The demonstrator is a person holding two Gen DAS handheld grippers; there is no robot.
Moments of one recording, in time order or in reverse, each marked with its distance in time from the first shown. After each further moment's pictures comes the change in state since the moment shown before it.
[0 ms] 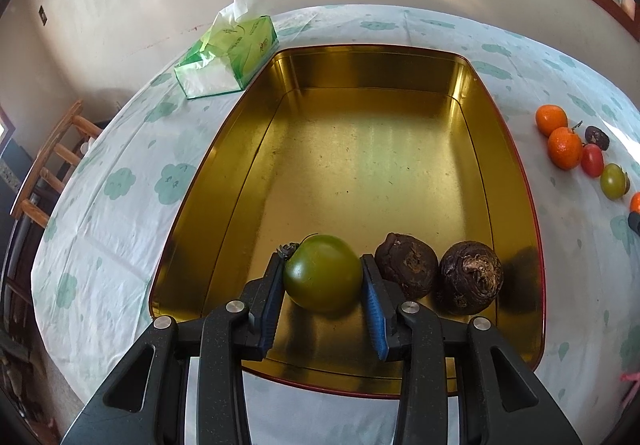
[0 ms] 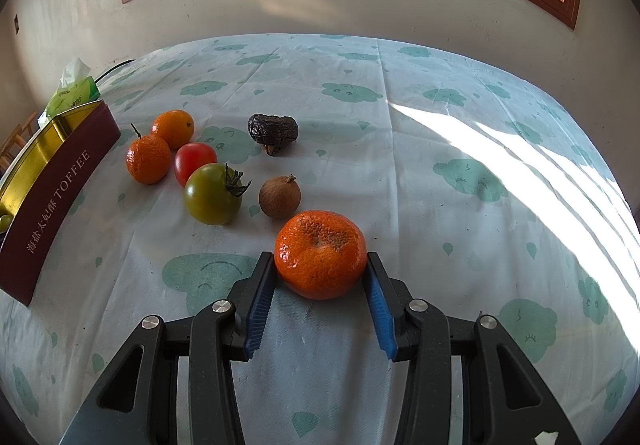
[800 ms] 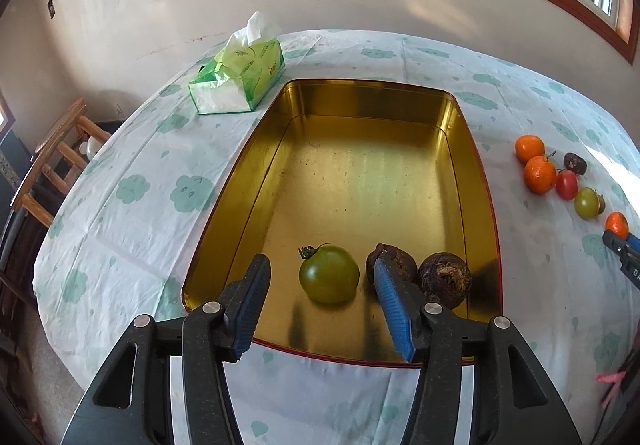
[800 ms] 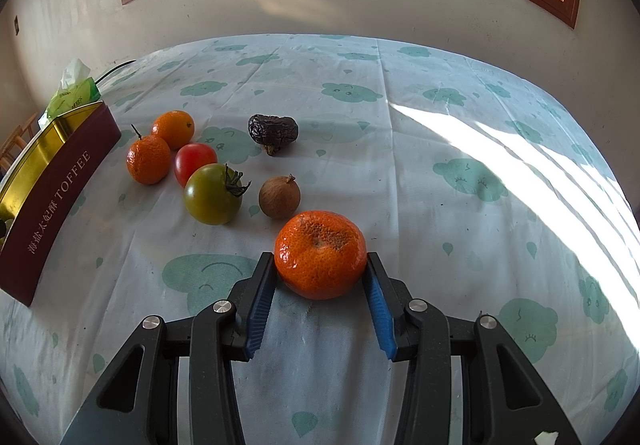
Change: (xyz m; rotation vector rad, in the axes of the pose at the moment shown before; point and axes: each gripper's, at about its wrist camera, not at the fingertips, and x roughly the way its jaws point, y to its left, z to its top) left arm -0.037 0.008 0.000 -0.044 -0.062 -0.036; right arm 0.000 -0.001 0.000 0.003 -0.001 -0.002
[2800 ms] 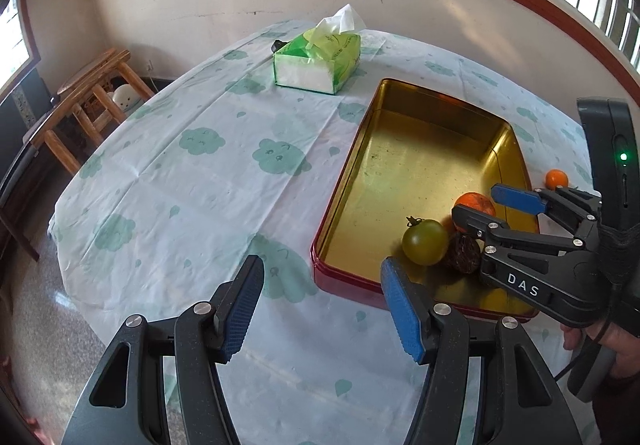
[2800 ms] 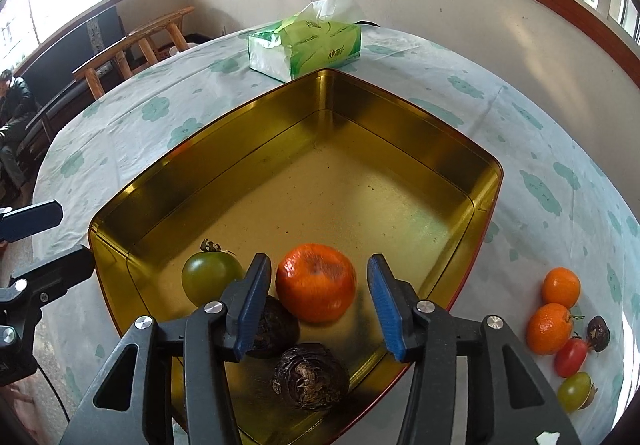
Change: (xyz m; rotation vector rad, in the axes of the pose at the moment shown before) left arm -0.027 0.077 -0.021 -0.183 0.026 0.013; right arm -0.002 0.283 0.044 -0.514 0.052 0.369
